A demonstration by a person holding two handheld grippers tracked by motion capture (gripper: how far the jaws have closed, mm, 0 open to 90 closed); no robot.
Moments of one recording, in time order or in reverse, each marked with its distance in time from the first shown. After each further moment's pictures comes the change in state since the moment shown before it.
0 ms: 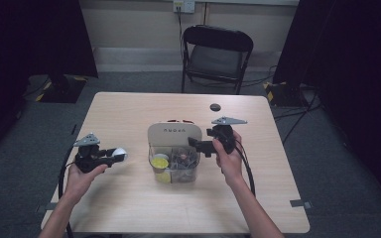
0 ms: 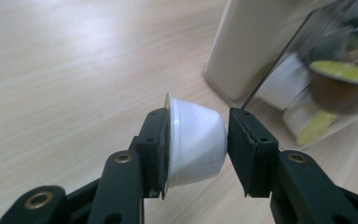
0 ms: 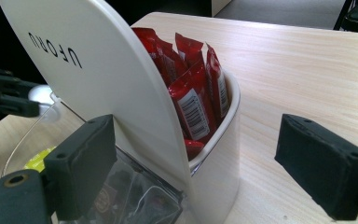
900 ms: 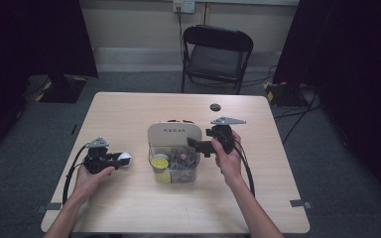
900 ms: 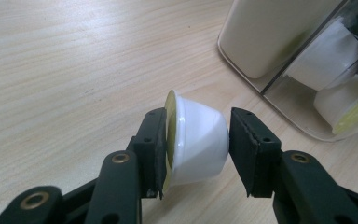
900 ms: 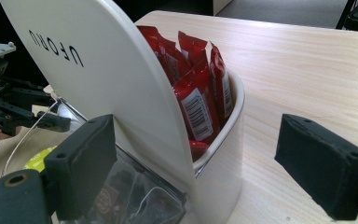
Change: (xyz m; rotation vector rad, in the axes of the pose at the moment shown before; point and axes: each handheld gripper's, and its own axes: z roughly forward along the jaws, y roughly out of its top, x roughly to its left) left arm 0.007 -0.012 0.028 0.047 -0.002 -0.012; right arm 0.001 0.000 0.002 0.004 0.004 -0.003
